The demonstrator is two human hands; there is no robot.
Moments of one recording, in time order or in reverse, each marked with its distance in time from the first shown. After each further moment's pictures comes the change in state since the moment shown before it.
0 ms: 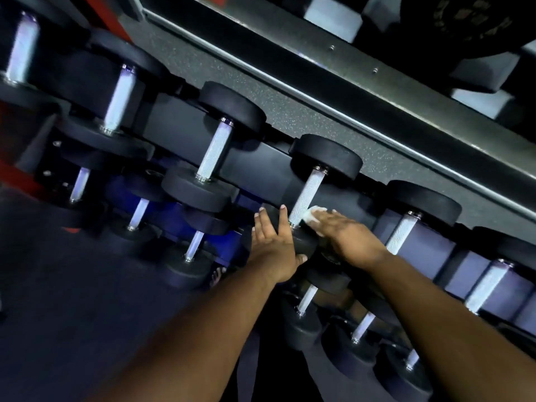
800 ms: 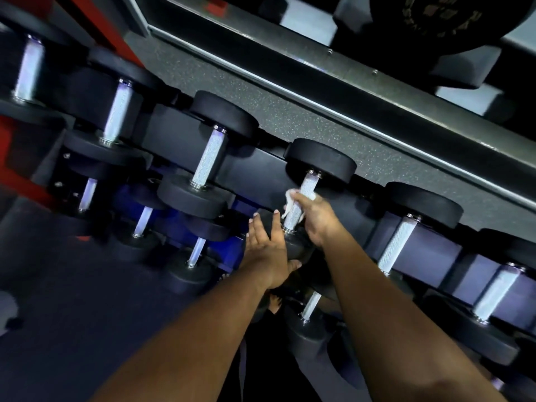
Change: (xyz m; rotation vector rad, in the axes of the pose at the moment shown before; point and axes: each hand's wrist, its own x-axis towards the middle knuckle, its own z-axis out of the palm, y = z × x) left_hand 0.001 0.002 0.000 0.002 -0.010 -0.034; right_hand 0.093 -0.036 0.007 1.685 0.395 0.810
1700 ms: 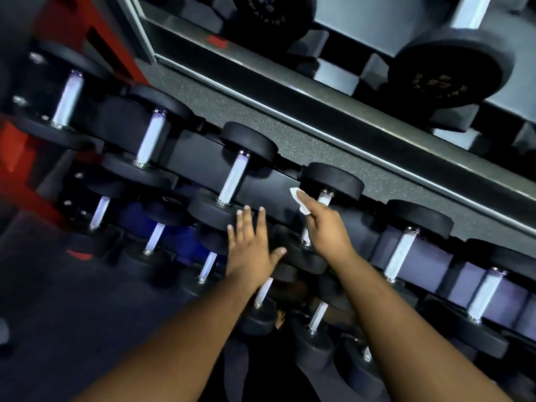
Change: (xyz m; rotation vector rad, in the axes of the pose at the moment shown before) left_hand -0.013 -0.073 -0.053 0.091 0.397 0.130; right_hand -0.084 -0.038 0.053 -1.011 0.032 -0.670
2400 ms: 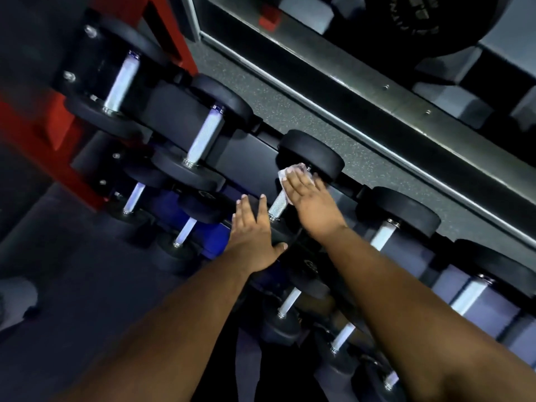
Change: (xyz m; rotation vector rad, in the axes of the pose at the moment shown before) left_hand 0.064 -0.101 -0.058 -0.044 -0.197 -0.130; right_hand 0.137 -0.037 0.115 -0.947 -0.397 -0.447
